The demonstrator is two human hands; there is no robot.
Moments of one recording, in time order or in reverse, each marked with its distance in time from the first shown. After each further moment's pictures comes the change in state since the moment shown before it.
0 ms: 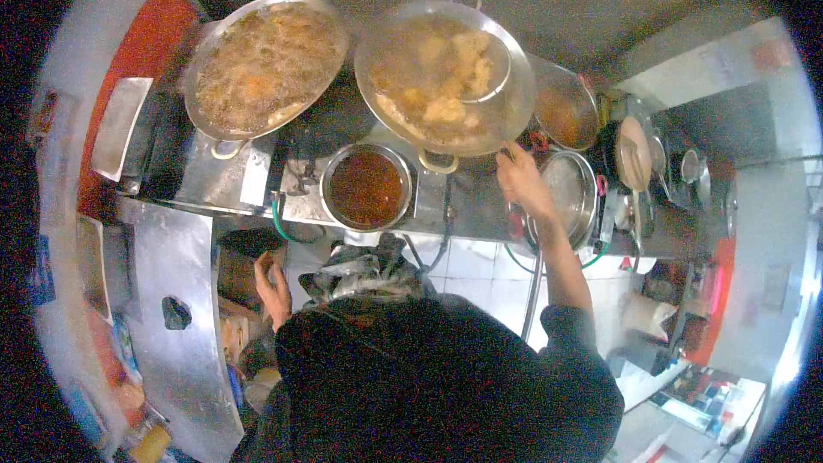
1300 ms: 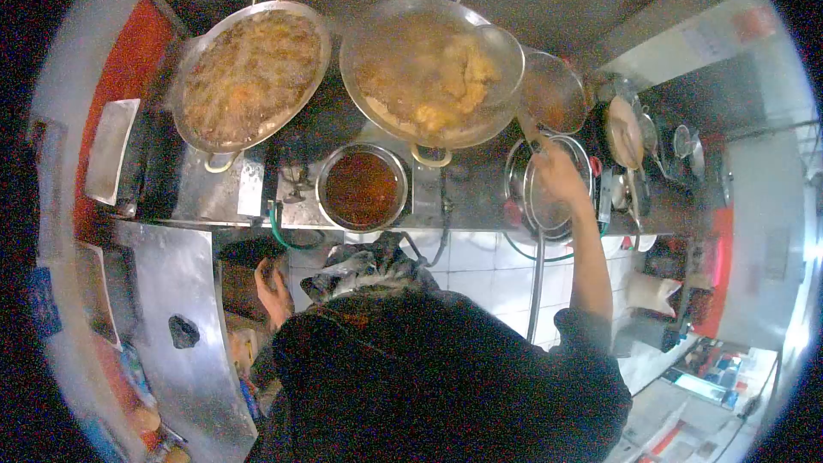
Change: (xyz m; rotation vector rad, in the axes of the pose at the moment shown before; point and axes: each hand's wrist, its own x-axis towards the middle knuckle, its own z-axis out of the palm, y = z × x) left_hand 0.016 -0.001 -0.003 0.005 -0.021 0.022; right_hand -0.038 -0.007 -0.071 -0.678 0.196 -0.028
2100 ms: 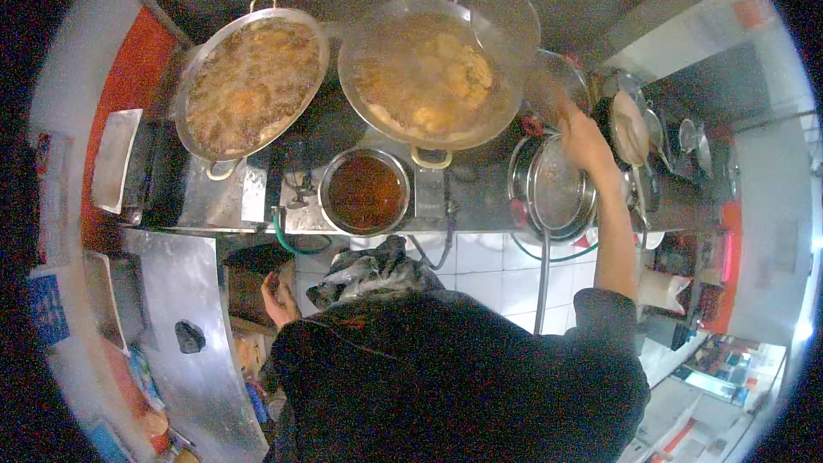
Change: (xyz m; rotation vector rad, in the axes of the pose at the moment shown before) left_hand -0.022 0.000 -0.001 0.001 0.007 -0.085; right_hand 0.012 -0.050 -0.055 -0.413 0.231 -0.164
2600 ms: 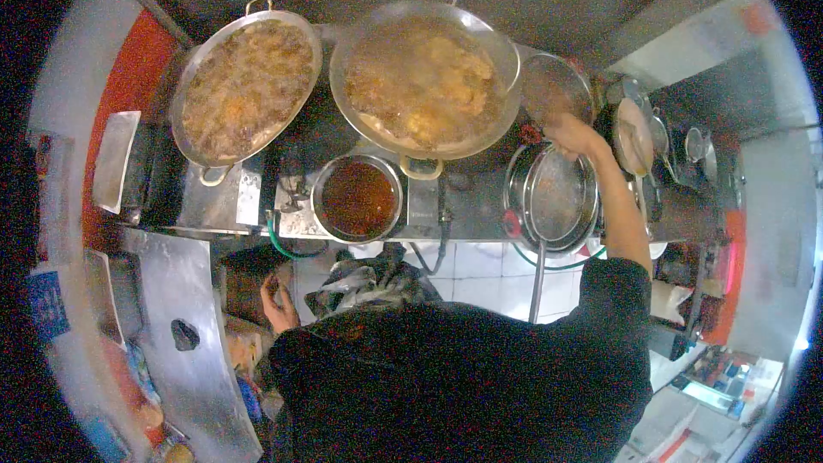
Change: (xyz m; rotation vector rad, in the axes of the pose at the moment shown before) left_hand -0.010 0.023 0.020 0.043 0.010 0.031; right_hand 0.096 0.089 0.045 0.269 -0.590 0.145
